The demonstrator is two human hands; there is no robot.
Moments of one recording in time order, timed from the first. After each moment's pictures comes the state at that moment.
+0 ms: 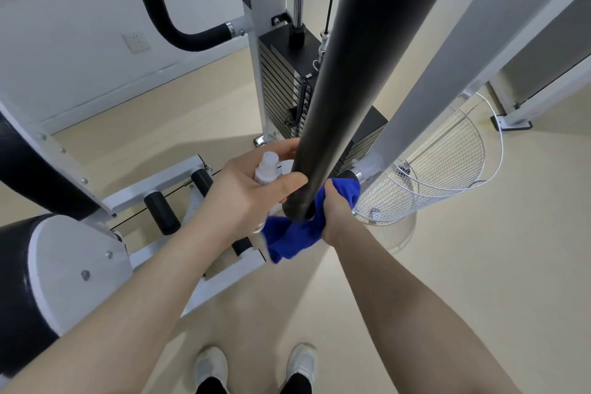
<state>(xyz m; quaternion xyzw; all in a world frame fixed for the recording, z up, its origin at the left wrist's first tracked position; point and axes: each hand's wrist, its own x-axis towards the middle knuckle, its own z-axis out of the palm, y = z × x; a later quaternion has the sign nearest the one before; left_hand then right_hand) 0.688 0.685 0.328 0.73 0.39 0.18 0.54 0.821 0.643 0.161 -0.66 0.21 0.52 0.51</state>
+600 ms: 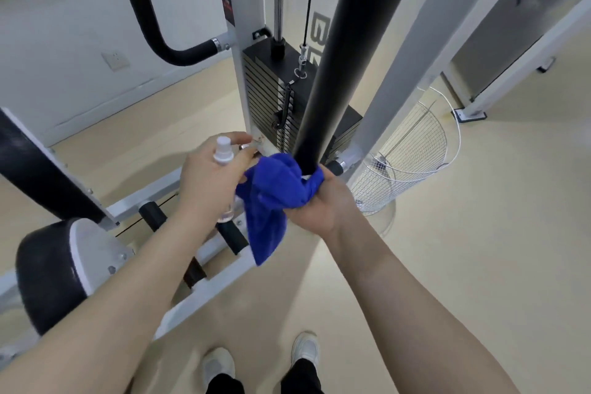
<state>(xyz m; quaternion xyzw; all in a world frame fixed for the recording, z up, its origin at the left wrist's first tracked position) 0.649 0.692 0.346 0.66 0.49 0.25 0.51 0.774 0.612 0.289 -0.29 0.27 0.68 0.62</state>
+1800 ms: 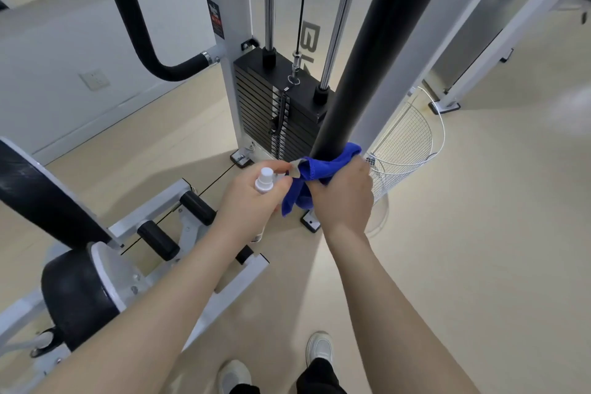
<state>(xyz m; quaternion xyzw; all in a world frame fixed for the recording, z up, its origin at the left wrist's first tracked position) 0.629 0.694 0.327 0.71 0.39 0.15 0.57 0.738 0.617 0.301 -0.93 -0.17 0.04 0.33</state>
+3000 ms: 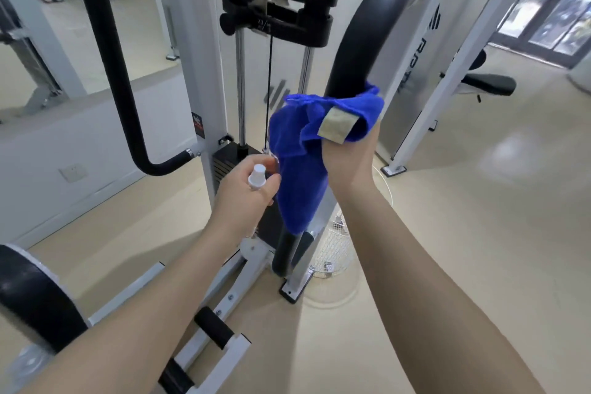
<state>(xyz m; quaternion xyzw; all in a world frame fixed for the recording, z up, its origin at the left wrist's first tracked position) 0.664 0.717 0.459 0.73 0.27 0.25 0.57 0.785 0.643 0.506 -0.64 -0.25 -0.02 0.72</state>
